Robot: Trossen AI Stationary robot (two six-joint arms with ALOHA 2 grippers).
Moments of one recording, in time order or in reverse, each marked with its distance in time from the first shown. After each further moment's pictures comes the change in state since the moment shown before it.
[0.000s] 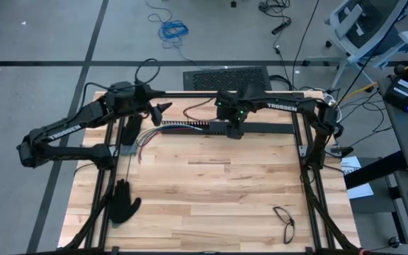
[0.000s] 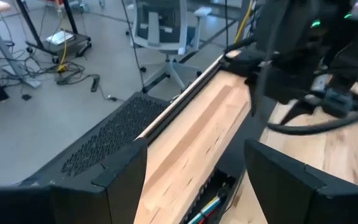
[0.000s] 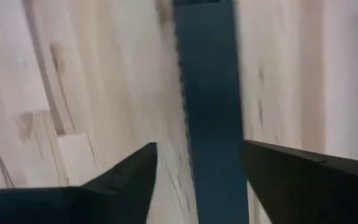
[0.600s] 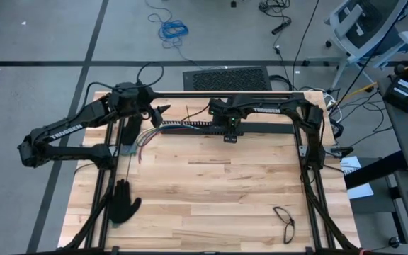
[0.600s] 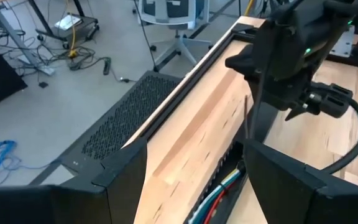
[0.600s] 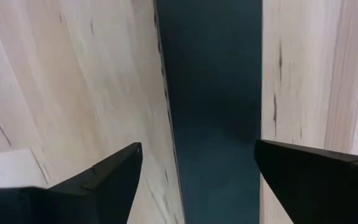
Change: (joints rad) left arm 0.011 0.016 0.000 -0.091 -0.034 0.082; right arm 0.010 0.156 -0.036 0.065 0.088 -0.006
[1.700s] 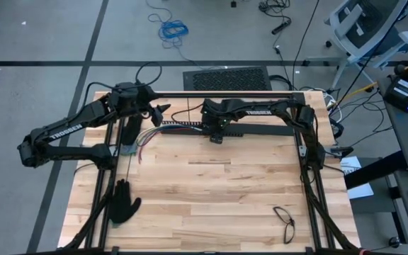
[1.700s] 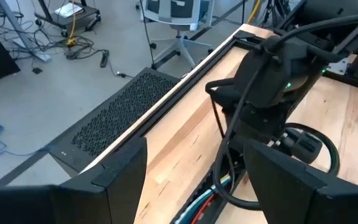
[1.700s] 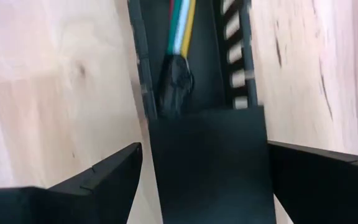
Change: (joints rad) left arm 0.002 0.000 0.000 0.001 0.000 -0.103; right arm 0.003 0.098 0.000 0.329 -0.095 0.046
